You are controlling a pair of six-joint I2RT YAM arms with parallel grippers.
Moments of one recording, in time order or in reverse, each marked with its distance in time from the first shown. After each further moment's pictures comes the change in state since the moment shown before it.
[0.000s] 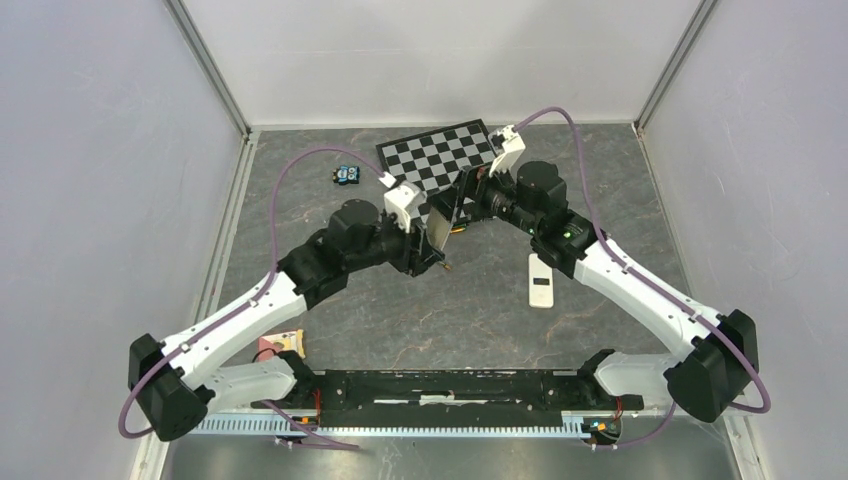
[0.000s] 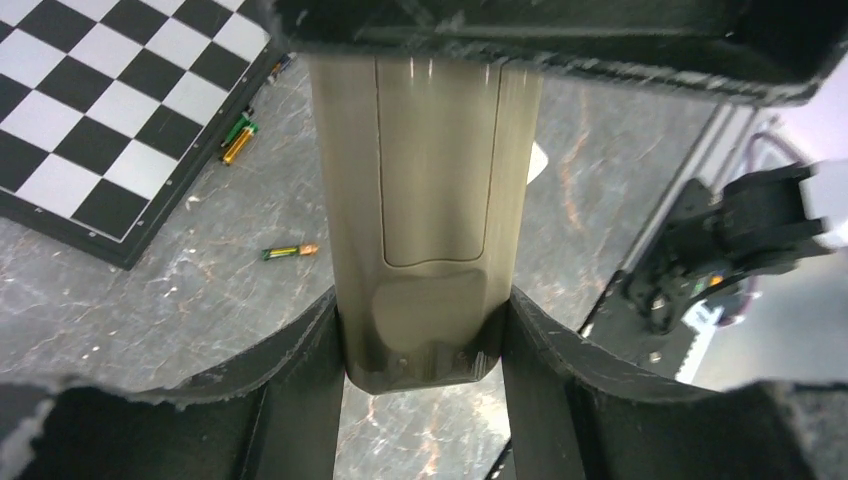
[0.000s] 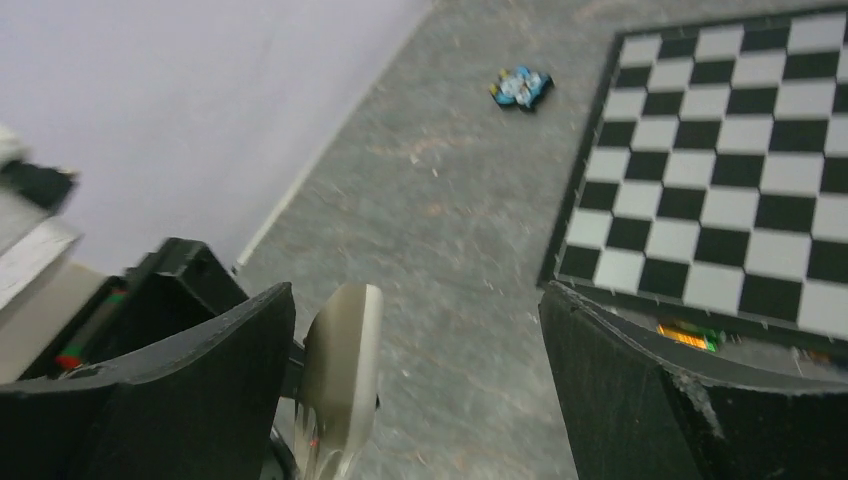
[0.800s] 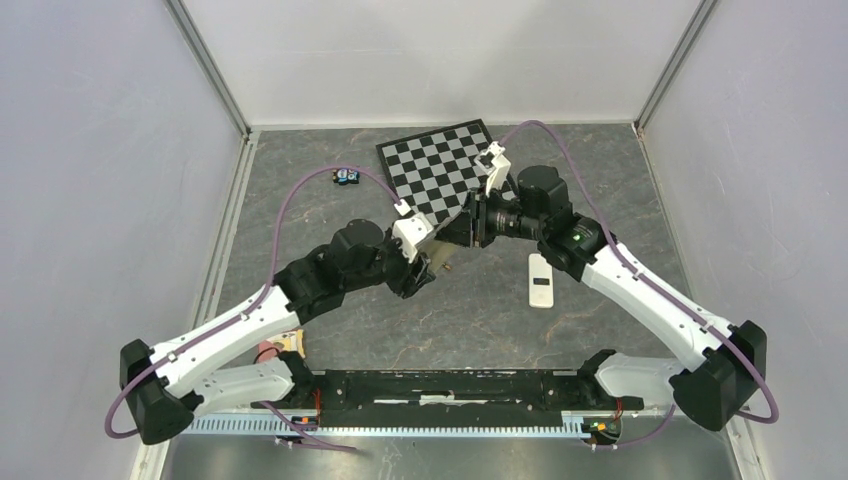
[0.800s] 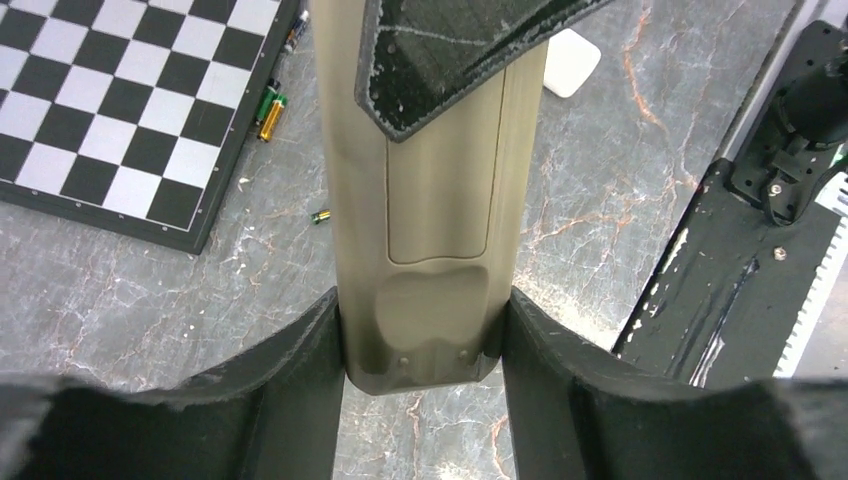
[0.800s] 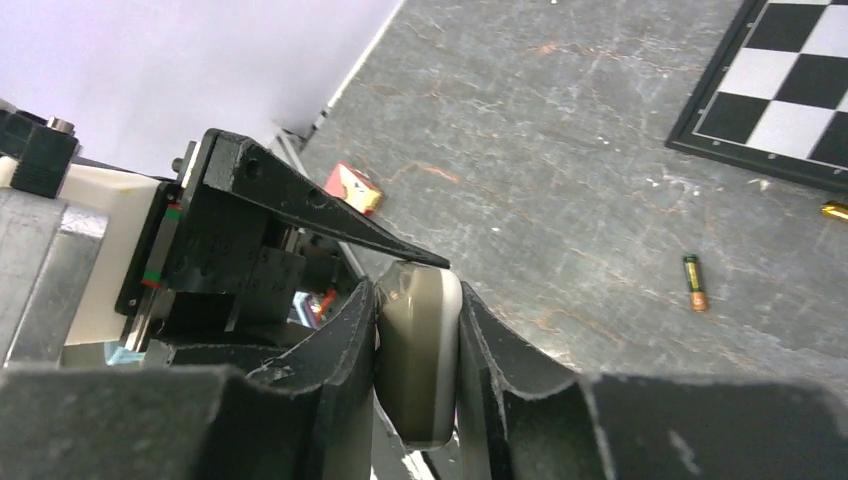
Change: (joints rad) left arm -0.137 -0.048 -0.037 -0.132 -0.138 0.307; right arm -0.007 -0.036 0.026 -0.331 -0.309 -0.026
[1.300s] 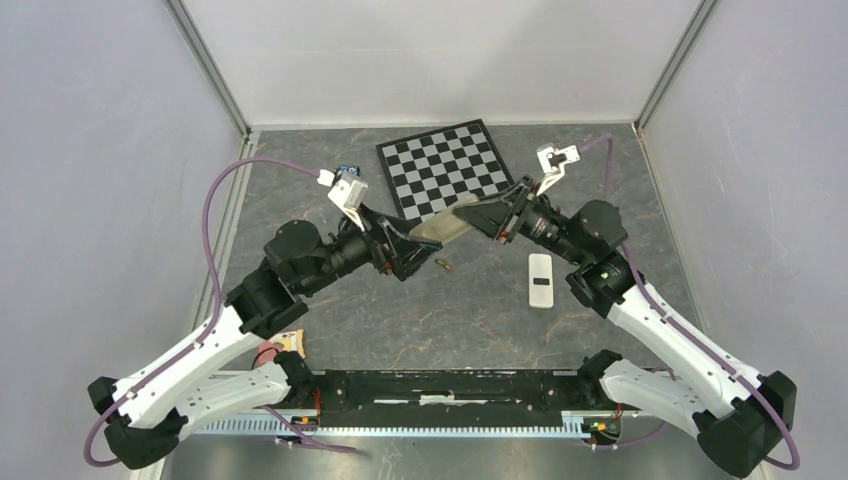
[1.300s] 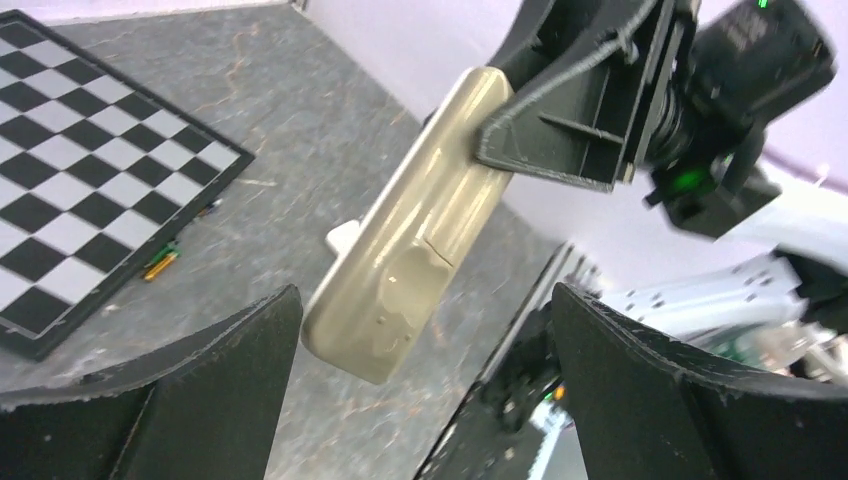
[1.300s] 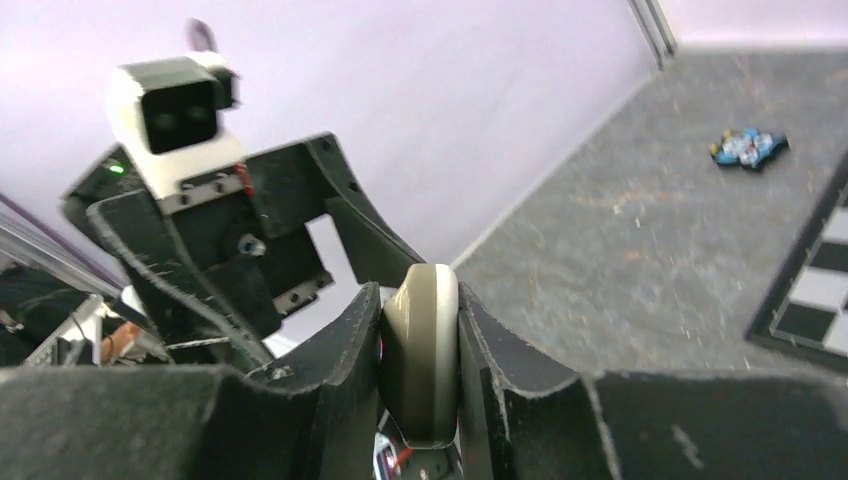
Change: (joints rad) left arm 0.005 -0.211 0.045 0.188 -0.024 -0.460; right arm -0.023 -0.249 -0.253 0.546 0.058 0.294
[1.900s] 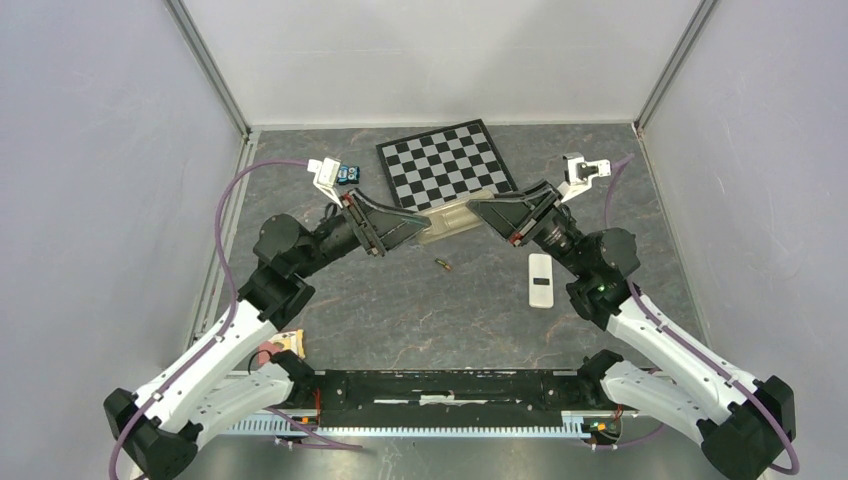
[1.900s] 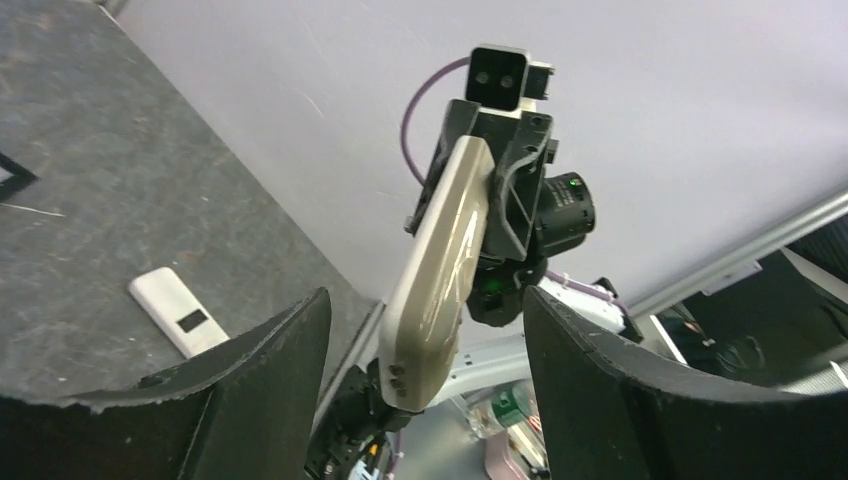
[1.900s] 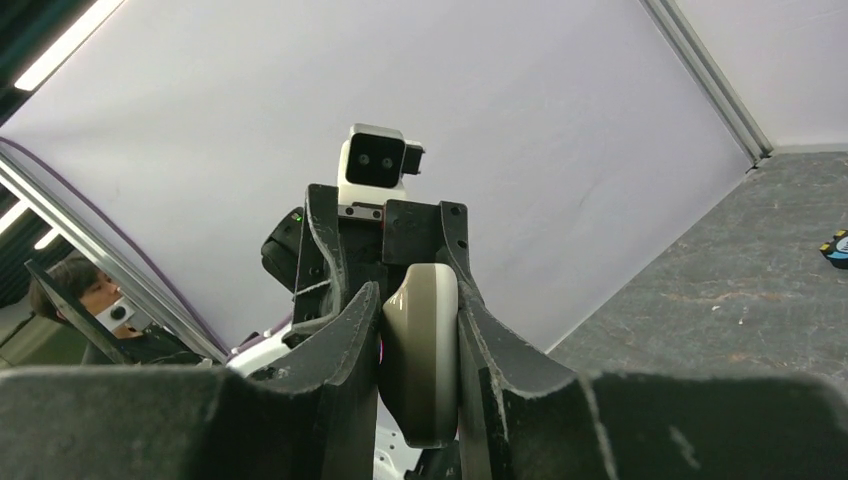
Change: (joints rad) left arm 0.235 0.019 -0.109 0.408 0.323 -0.517; right arm -0.003 -0.068 -0.140 0.404 0.085 0.219
